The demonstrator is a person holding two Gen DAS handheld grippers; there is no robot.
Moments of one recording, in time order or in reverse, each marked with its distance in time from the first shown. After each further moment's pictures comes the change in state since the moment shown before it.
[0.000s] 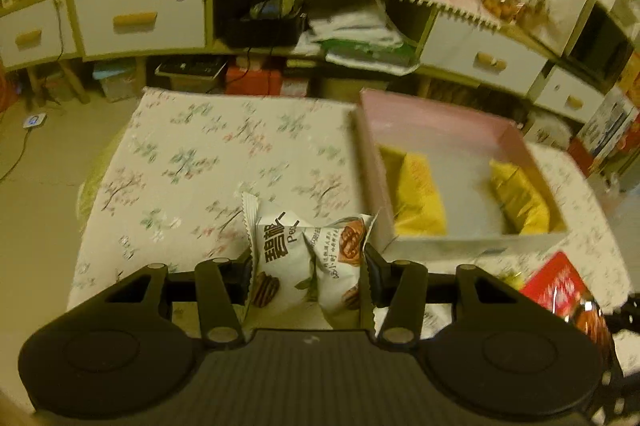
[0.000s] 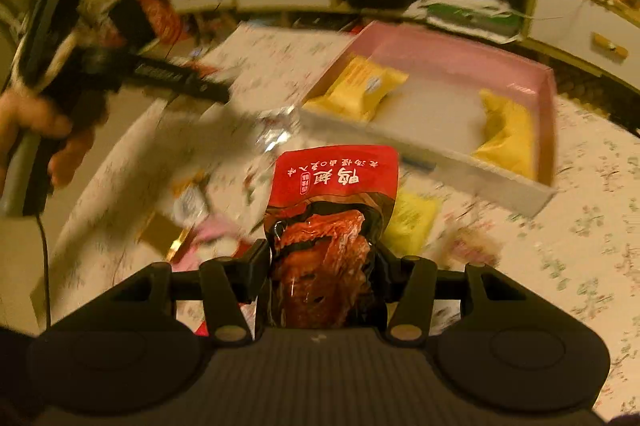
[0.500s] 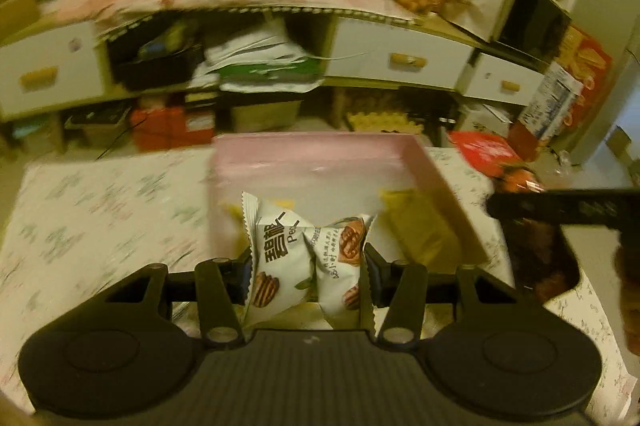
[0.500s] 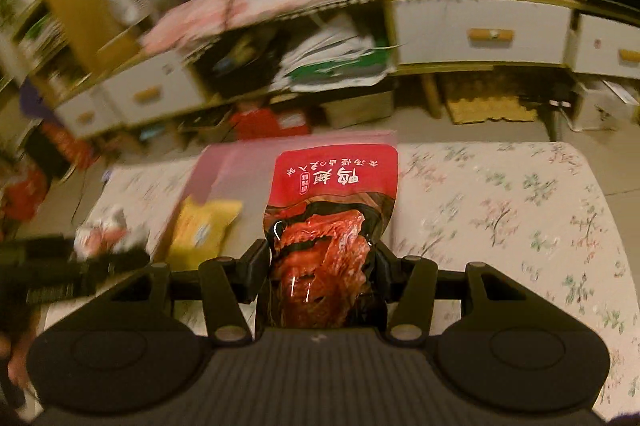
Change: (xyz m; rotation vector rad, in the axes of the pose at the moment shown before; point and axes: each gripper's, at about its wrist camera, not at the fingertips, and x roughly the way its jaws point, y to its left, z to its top) left arm 0.041 -0.107 0.038 0.156 -0.037 -0.148; right arm 0.005 -0.114 0.064 0.322 -0.155 -0.156
